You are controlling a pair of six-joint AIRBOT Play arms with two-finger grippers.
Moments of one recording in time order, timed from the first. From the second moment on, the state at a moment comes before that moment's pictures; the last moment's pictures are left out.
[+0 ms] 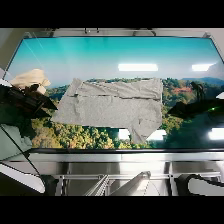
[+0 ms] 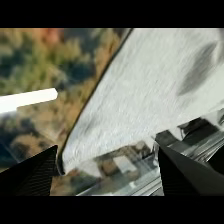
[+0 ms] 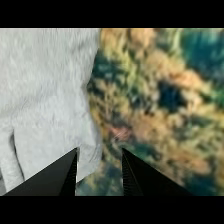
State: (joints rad) left arm 0.40 -1.90 1.45 1.05 -1.62 -1.26; right arm -0.35 -1.42 0.87 -0.85 1.17 1.01
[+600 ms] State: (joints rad) left arm 0.29 -1.89 1.35 1.16 -1.58 -1.23; right arm -0.36 -1.38 0.66 -0.79 1.16 1.04
